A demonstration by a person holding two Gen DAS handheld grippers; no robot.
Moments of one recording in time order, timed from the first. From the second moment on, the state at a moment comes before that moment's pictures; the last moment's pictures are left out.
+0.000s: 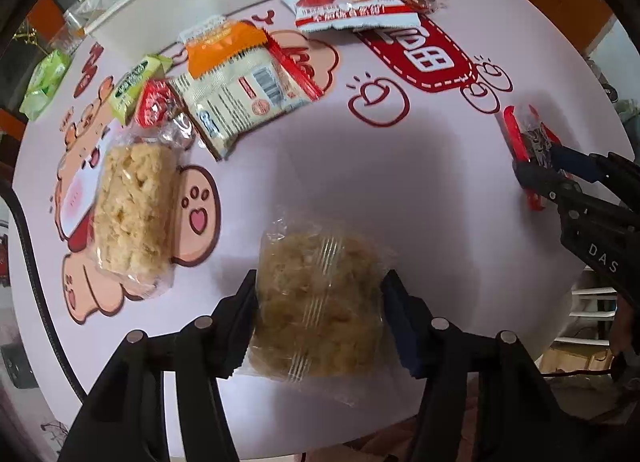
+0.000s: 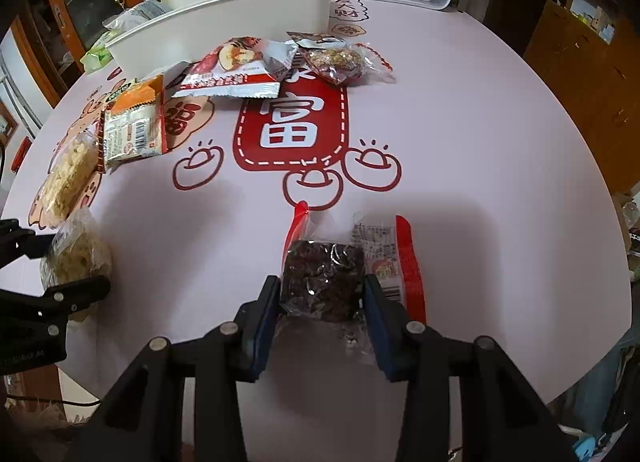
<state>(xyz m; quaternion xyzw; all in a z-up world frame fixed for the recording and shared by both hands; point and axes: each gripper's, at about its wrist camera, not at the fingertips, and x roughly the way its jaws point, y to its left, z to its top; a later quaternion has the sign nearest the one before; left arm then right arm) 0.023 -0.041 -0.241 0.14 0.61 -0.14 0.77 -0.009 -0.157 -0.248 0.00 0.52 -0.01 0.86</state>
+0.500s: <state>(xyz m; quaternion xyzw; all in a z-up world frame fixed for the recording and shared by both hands) 0.059 -0.030 -0.170 0.10 0.55 -0.16 0.81 0.011 -0.133 -0.197 -0.02 0.47 0.01 0.89</state>
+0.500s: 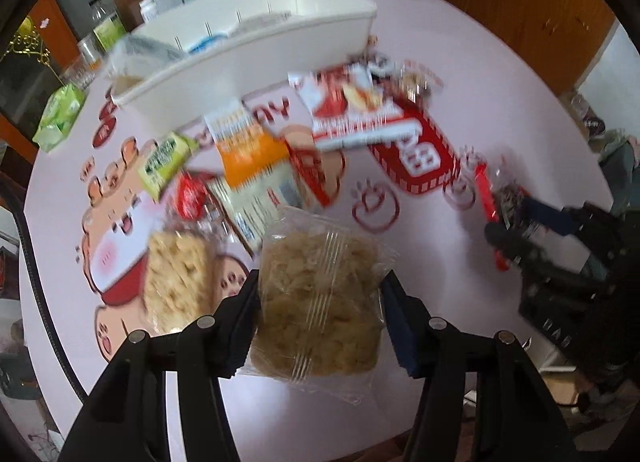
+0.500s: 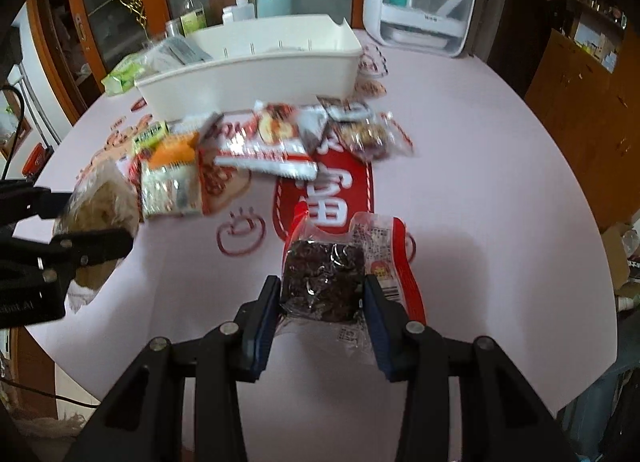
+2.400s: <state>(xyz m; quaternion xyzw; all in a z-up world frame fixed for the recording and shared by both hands) 0.312 0.032 0.009 0.02 0.35 -0.06 0.93 0.282 -0.103 -0.025 -0.05 0.34 -0.01 0.94</state>
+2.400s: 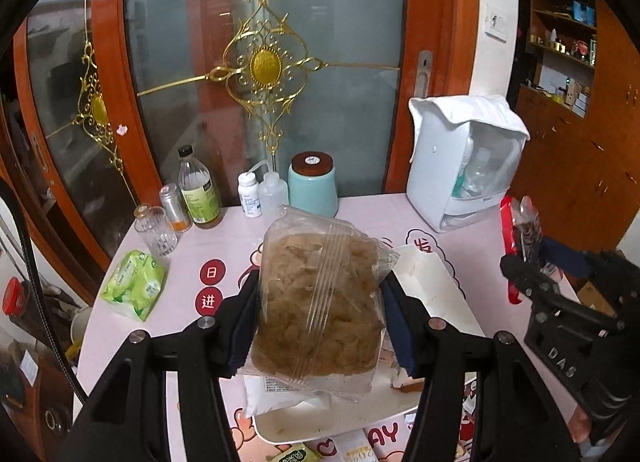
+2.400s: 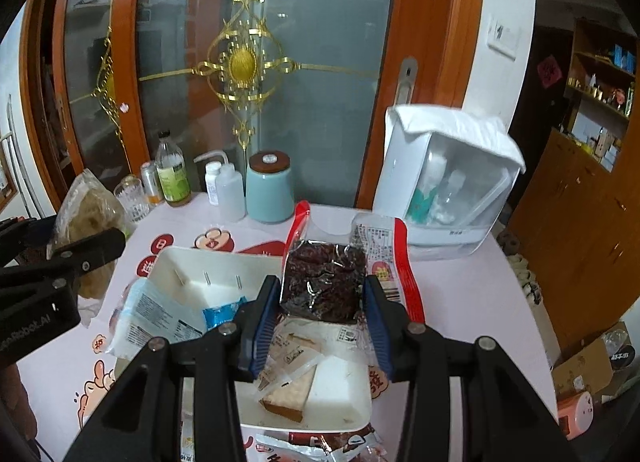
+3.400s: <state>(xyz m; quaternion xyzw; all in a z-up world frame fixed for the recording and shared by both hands) 0.330 0.029 -0.028 0.03 0.38 -0.03 0.92 0.295 -0.095 -0.069 -0.04 0.39 0.04 0.92</state>
